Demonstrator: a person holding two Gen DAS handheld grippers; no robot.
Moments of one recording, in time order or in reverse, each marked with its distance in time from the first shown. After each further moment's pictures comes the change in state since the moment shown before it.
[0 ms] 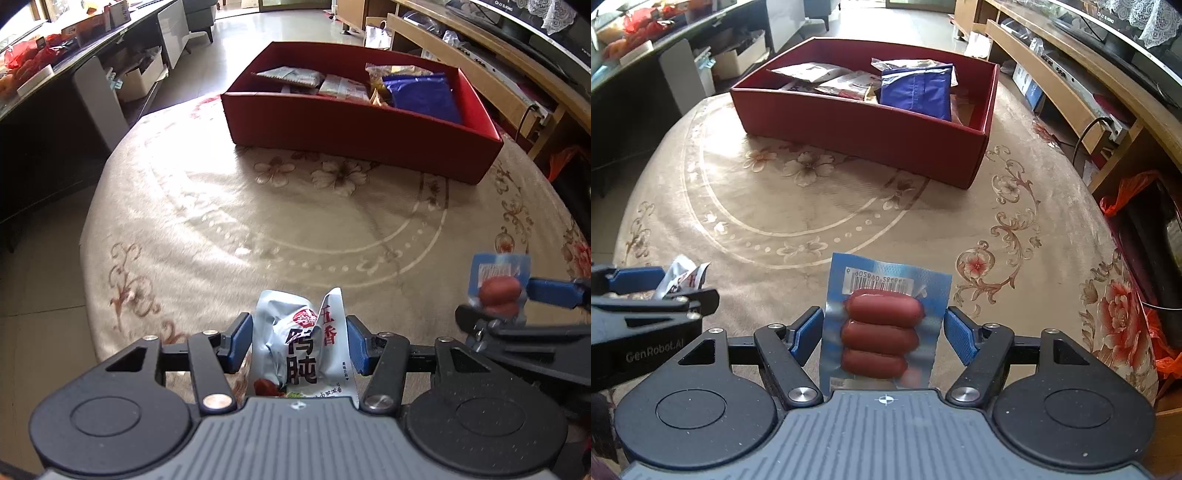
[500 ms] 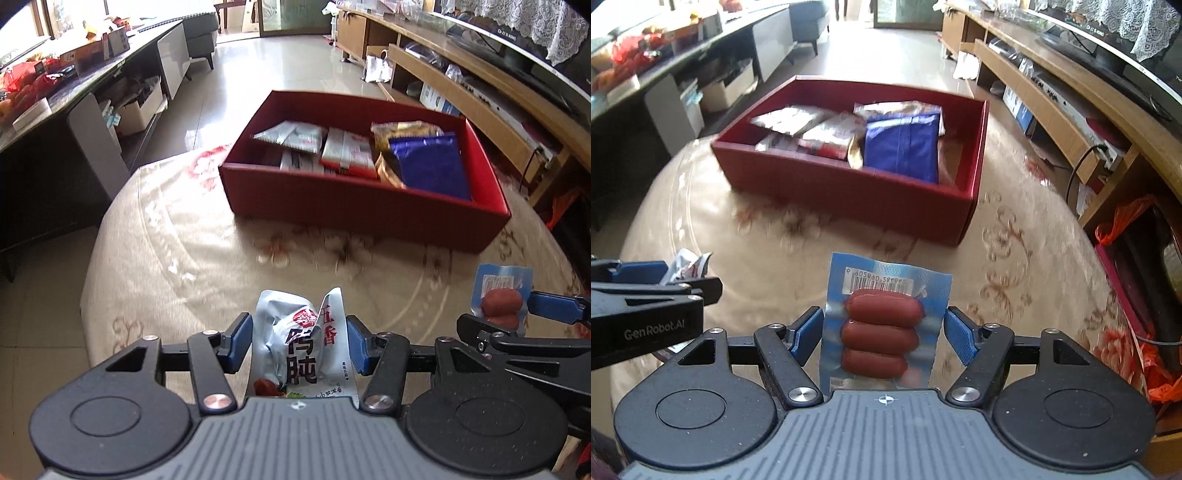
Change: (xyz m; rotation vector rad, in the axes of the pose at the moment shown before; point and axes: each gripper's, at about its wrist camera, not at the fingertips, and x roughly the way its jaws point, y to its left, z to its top) left arm 0.001 0.001 0.058 -0.005 -0.086 -0.005; right arm -0.004 -0.013 0.046 0.051 -0.089 0.004
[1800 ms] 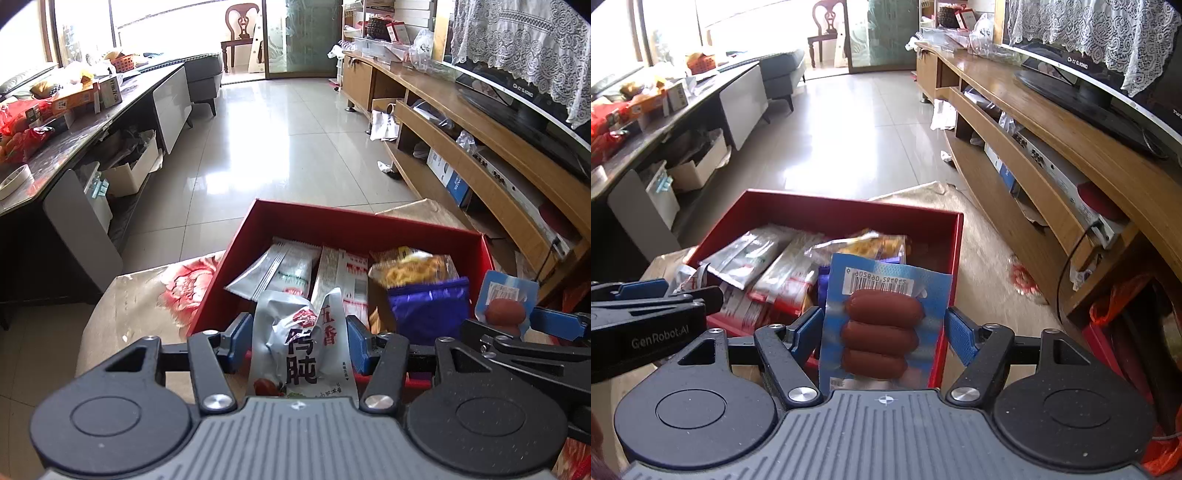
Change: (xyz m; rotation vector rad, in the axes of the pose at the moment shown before) left arm 0.026 -0.019 0.120 -0.028 -0.133 0.011; right arm 0.025 -0.040 0.108 0.078 -0.126 -0.010
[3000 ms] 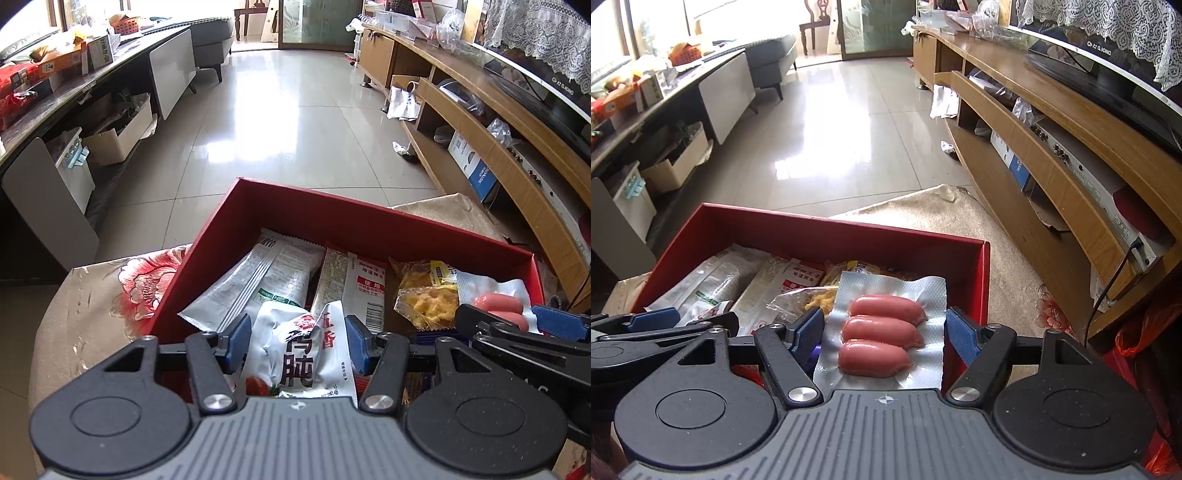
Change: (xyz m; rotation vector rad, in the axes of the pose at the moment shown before) left arm 0.085 -0.005 0.025 -0.068 0.094 0.001; right arm 0.067 0.000 0.029 0.015 0.039 -0.009
